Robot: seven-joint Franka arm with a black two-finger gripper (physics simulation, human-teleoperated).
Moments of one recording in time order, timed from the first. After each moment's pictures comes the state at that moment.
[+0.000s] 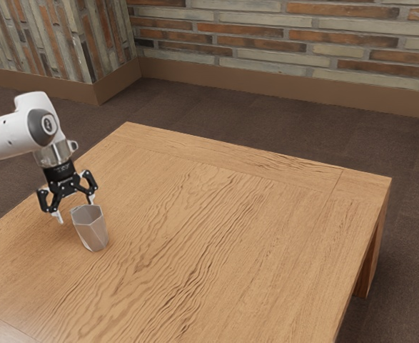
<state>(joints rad) 0.29 0.40 0.16 -1.82 -0.27 1.89 -0.68</state>
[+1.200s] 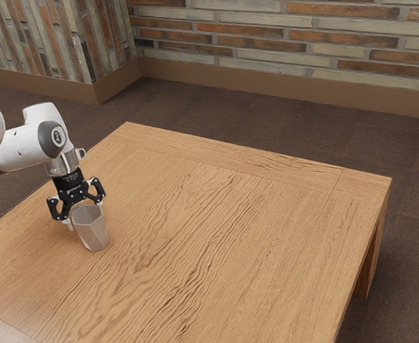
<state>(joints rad) 0.28 0.44 0.14 -1.84 -0.29 2.00 -0.66</state>
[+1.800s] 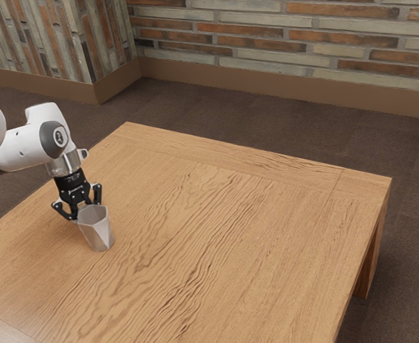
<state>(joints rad) 0.27 0.44 0.13 -1.85 -0.28 2.00 -0.65</state>
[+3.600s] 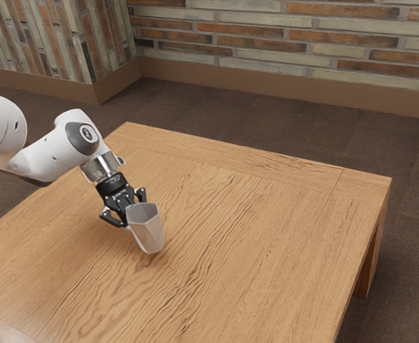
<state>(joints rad) 0.22 0.41 0.02 -1.88 -0.61 1.87 -0.77</state>
